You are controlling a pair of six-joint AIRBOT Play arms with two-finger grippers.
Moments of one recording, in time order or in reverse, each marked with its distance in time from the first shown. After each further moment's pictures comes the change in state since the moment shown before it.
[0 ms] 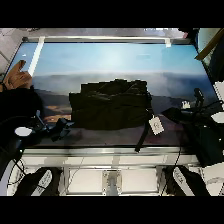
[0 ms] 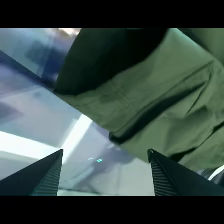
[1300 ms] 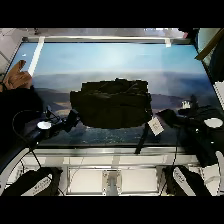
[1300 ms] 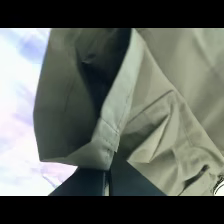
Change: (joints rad) left arm -0.362 -0.232 0.070 -0.311 0.491 0.040; right arm 0.017 -0.056 -0.165 0.159 -0.082 -0.033
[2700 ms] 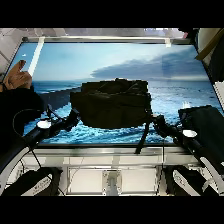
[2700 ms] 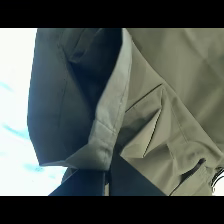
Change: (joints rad) left arm -0.001 0.000 0.009 0.002 -0.027 0.011; right arm 0.266 -0.058 -0.251 0.314 -0.608 0.216
